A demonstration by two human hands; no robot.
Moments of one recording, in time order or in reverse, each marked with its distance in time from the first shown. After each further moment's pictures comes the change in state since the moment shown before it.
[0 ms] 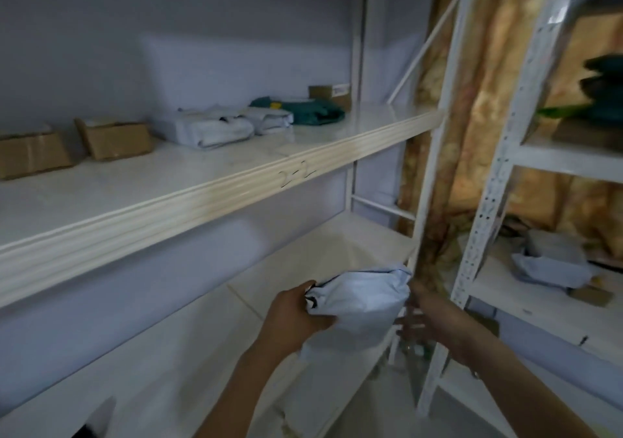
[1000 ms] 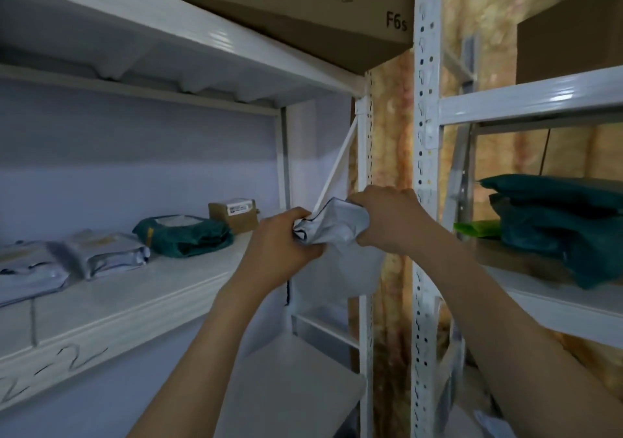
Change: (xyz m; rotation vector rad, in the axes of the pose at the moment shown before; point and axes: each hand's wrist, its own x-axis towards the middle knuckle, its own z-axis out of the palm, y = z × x) left_hand 0.318 0.290 0.082 0.291 0.328 0.462; right_hand 0.099 -0.334 -0.226 -1.378 0.503 -0.945
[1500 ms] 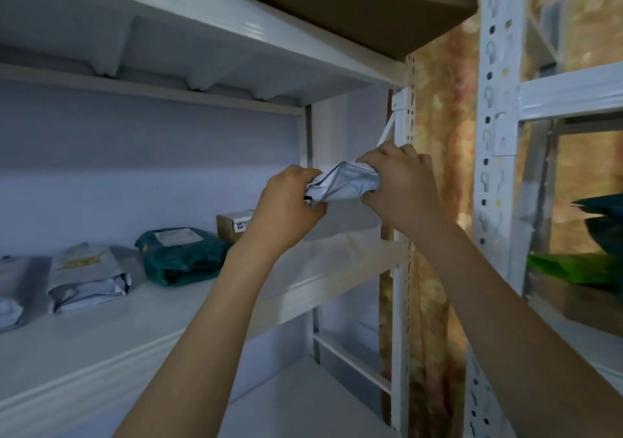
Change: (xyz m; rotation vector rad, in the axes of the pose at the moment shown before) left_hand 0.136 -0.047 0.020 0.277 0.159 0.113; right_hand 0.146 0.046 0.053 0.130 0.520 -0.064
